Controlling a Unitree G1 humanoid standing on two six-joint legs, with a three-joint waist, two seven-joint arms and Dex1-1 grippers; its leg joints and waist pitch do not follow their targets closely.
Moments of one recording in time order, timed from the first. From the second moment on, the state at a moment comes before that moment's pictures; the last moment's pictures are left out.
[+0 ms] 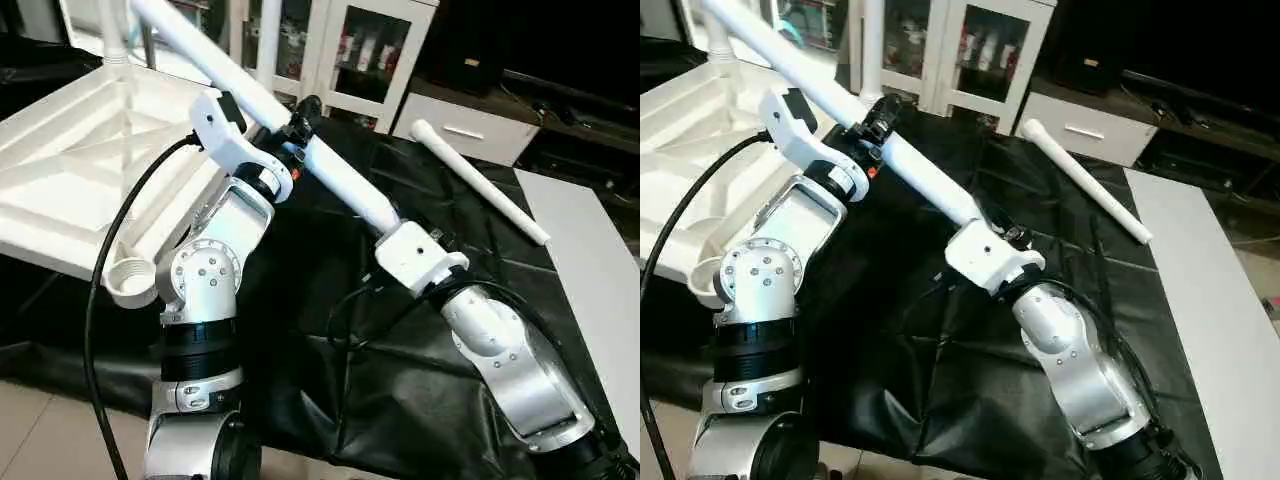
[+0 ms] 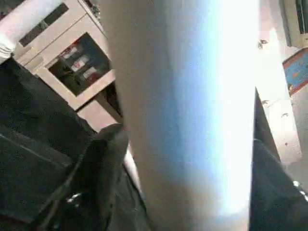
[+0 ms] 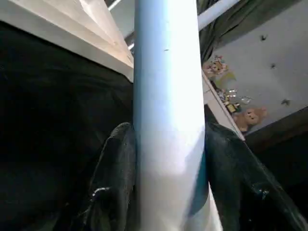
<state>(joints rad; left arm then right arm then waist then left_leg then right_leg) -0.70 -0.13 0.28 0.02 -0.70 0.59 0.07 -0.26 -0.37 0.37 -0.20 -0.33 0.18 0.13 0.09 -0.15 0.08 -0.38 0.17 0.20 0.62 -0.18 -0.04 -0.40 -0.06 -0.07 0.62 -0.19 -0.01</state>
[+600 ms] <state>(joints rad) -0.71 -0.13 0.29 0.05 -0.72 0.56 0.10 -0.26 -0.35 0.38 -0.16 -0.40 0.14 0.11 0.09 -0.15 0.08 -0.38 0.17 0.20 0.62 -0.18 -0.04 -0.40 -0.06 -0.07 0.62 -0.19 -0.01</state>
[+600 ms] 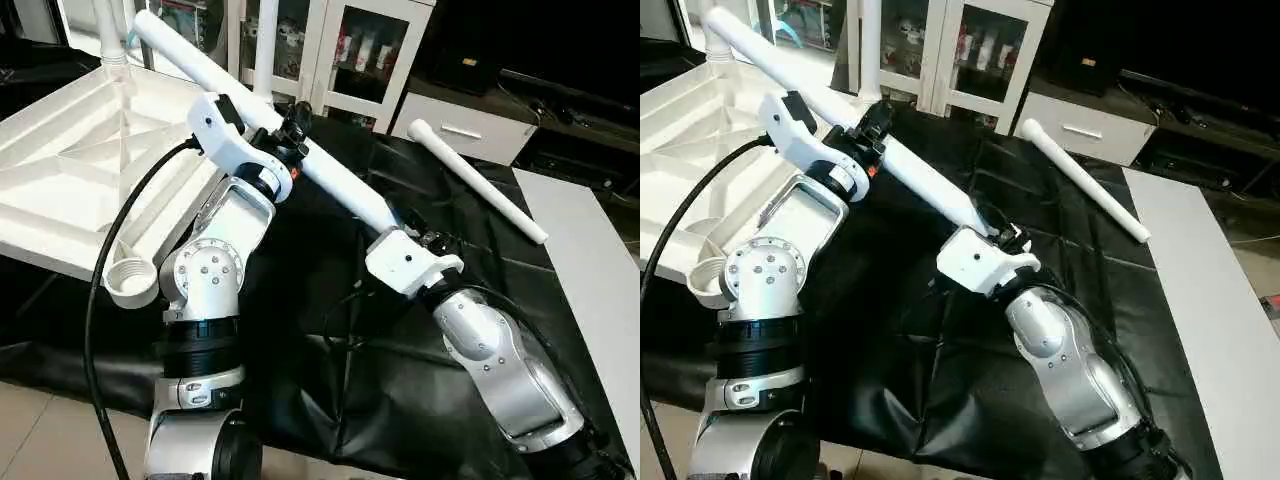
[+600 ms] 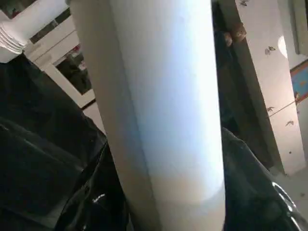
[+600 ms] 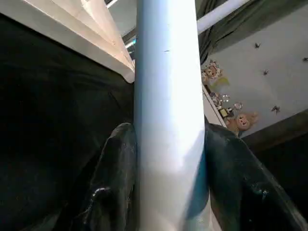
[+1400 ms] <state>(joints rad) -0.77 0.07 0.24 0.11 -0.66 0.57 -0.08 -0.30 -0.33 0.14 -0.26 0.32 0.17 0.56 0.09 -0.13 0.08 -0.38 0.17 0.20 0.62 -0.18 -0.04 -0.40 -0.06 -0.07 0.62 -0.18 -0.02</state>
